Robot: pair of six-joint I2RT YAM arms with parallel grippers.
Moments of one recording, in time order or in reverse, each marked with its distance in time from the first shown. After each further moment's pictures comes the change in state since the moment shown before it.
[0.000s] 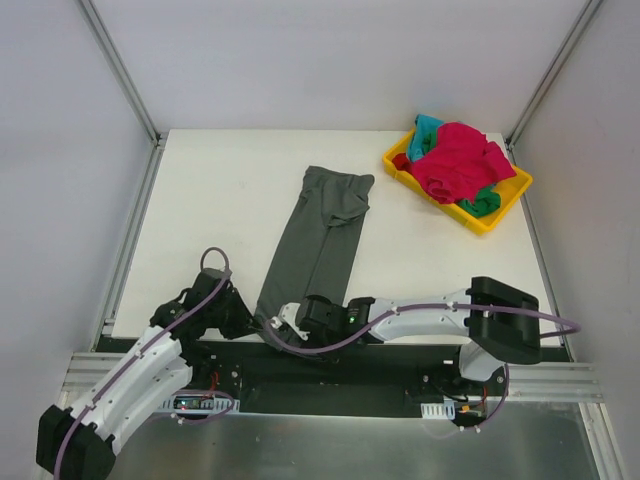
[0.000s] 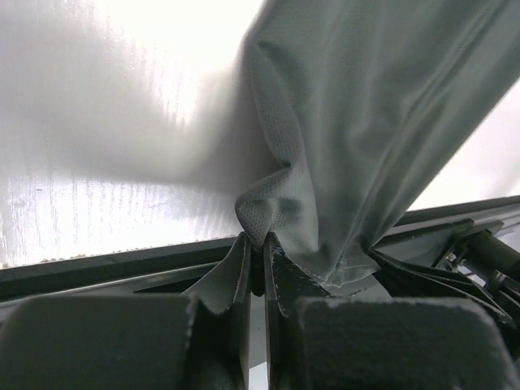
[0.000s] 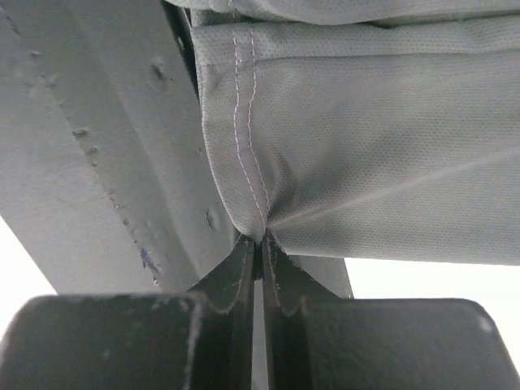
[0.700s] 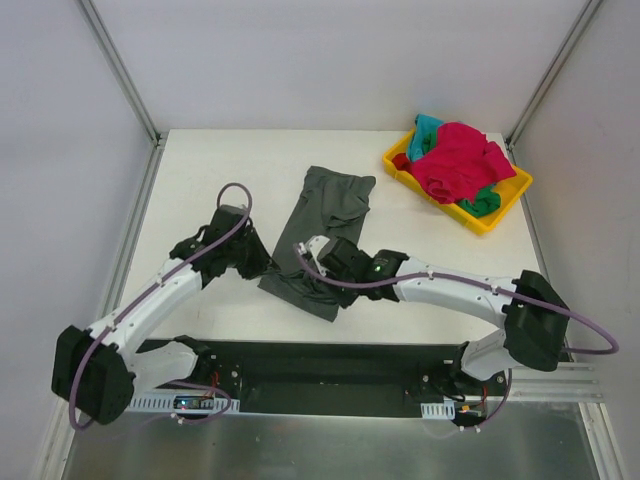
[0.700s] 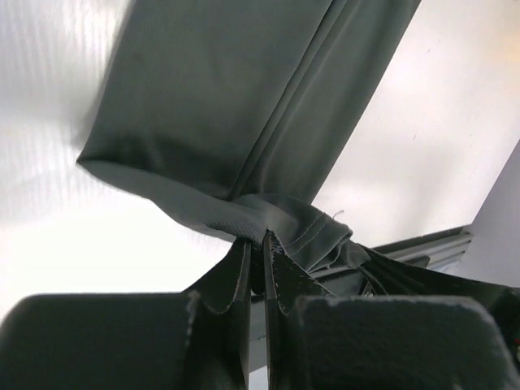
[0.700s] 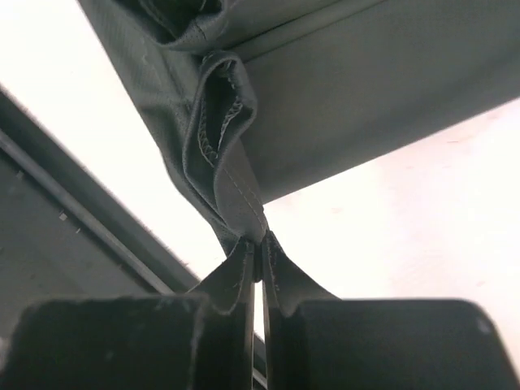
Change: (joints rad) left arm 0.001 0.404 0.444 0.098 -0.052 0.051; right arm -0.265 -0.153 0.111 -0.160 0.136 0.026
